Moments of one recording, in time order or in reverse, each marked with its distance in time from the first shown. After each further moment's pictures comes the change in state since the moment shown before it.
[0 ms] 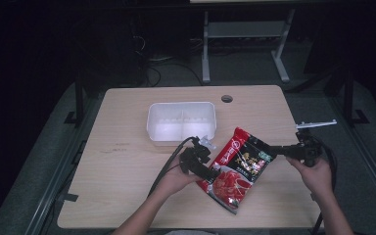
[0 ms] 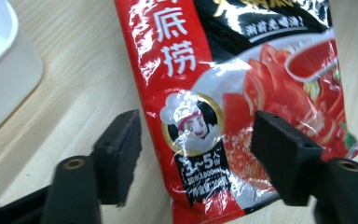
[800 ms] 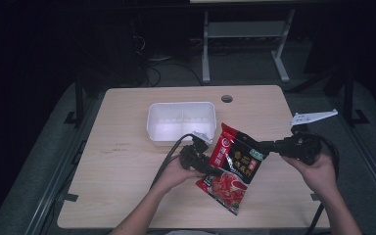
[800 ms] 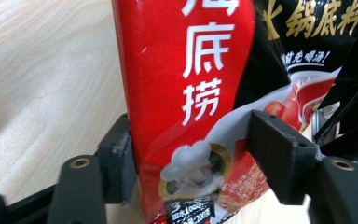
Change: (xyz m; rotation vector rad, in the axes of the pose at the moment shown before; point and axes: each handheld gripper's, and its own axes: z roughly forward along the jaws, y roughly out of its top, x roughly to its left) left arm 0.026 -0.002 0.012 -0.048 -0.247 -0.090; right arm 0.076 0.028 -0.027 -0.025 0.100 -0.268
